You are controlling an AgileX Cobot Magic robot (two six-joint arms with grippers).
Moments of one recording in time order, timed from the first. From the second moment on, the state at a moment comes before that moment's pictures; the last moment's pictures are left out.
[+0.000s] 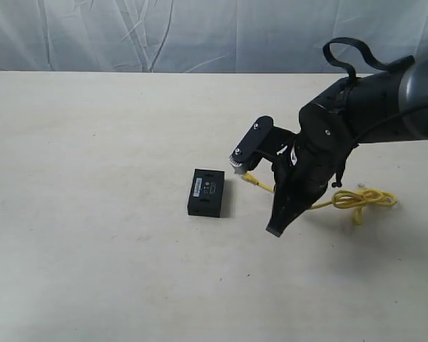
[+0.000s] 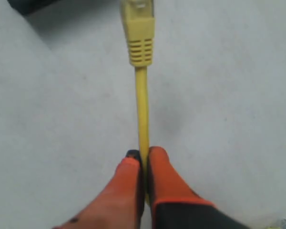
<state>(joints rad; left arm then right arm) -0.04 0.00 0.00 -0.07 0.25 0.03 0.59 1.81 -0.99 -0.18 0.58 -0.34</state>
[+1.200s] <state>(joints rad) -0.04 0.20 -0.23 -0.05 0.18 0.03 0.59 1.83 -0.99 -0.23 0.63 -0.34</state>
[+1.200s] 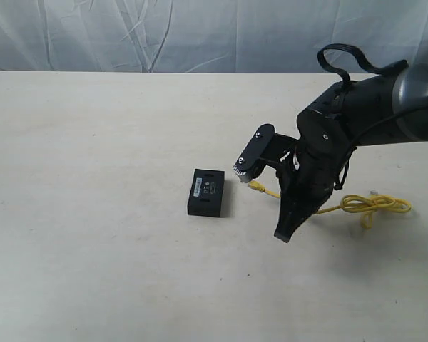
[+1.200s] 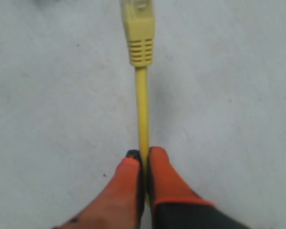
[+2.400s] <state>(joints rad) -0.28 1.74 -1.02 -0.27 0.59 0.24 0.62 1.83 -0.99 -0.40 0.52 -0.26</state>
